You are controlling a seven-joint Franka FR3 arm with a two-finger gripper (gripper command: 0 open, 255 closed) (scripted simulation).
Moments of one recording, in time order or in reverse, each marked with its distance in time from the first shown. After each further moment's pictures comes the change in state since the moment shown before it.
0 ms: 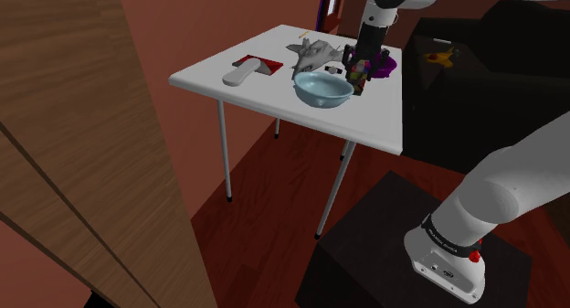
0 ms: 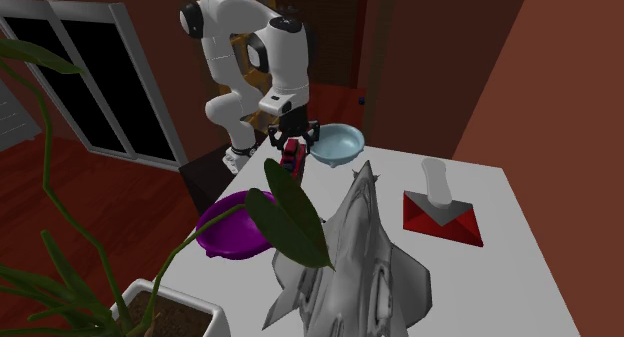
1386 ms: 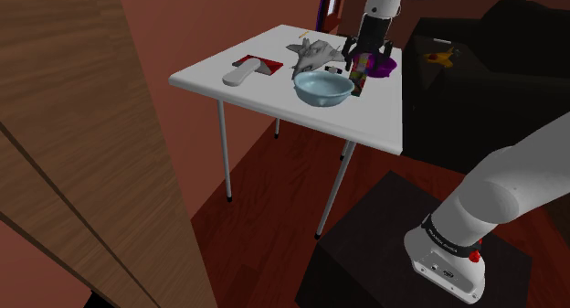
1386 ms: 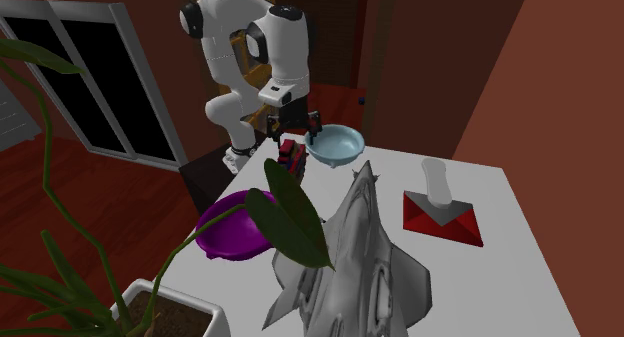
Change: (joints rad) arm 0.003 -0.006 0.003 0.050 0.001 -0.061 -0.002
